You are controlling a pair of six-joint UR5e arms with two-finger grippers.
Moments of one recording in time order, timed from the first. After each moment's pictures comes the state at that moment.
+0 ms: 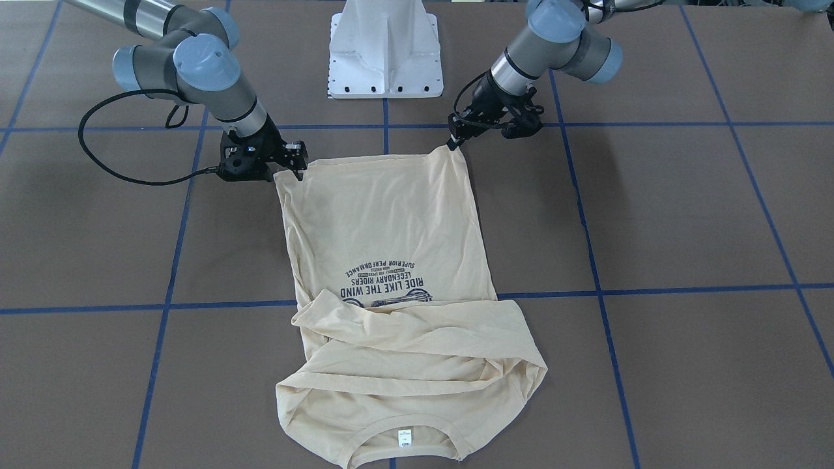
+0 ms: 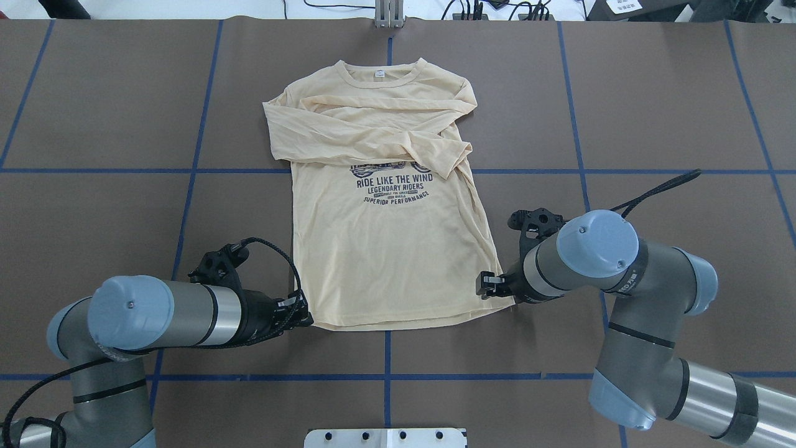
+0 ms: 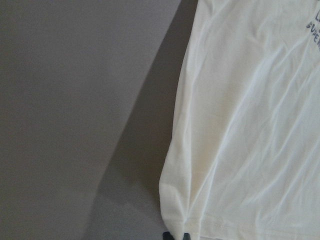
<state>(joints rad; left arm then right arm) -0.33 -1.81 -1.85 -2.32 -1.76 -1.91 0.45 -1.31 1.82 -1.21 1.92 1.37</state>
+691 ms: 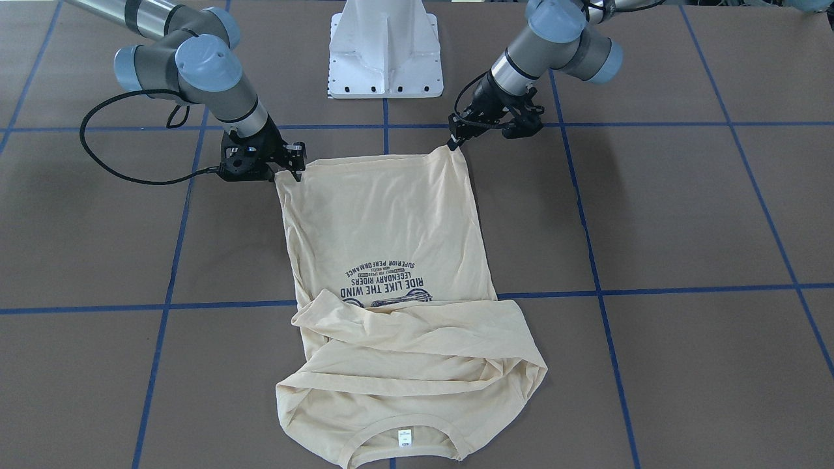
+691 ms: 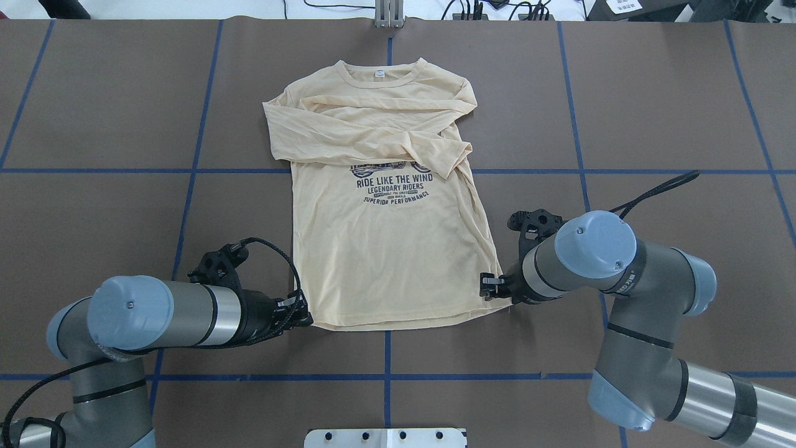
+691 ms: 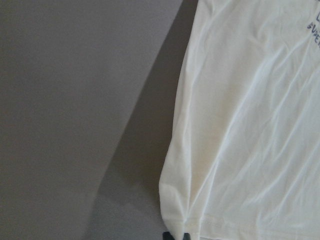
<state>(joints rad) -0.33 -1.81 -1.85 -2.32 -1.76 -1.91 0.45 -1.30 1.82 -1.23 1.92 1.37</state>
